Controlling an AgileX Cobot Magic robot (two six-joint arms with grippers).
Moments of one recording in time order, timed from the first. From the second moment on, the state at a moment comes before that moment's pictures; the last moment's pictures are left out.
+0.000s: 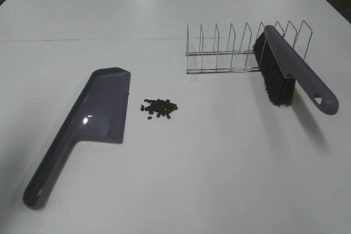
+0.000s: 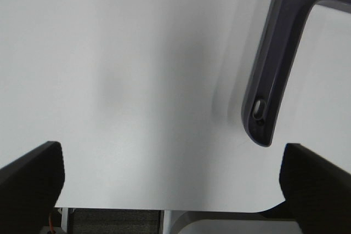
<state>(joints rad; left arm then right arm) -0.01 1.20 -0.77 -0.09 0.98 -0.06 0.07 0.00 -0.45 -0.17 1.11 0.15</state>
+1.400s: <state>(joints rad) -0.34 1.78 -1.00 -0.11 0.83 -0.24 0.07 0.00 -0.45 -0.17 1.11 0.15</state>
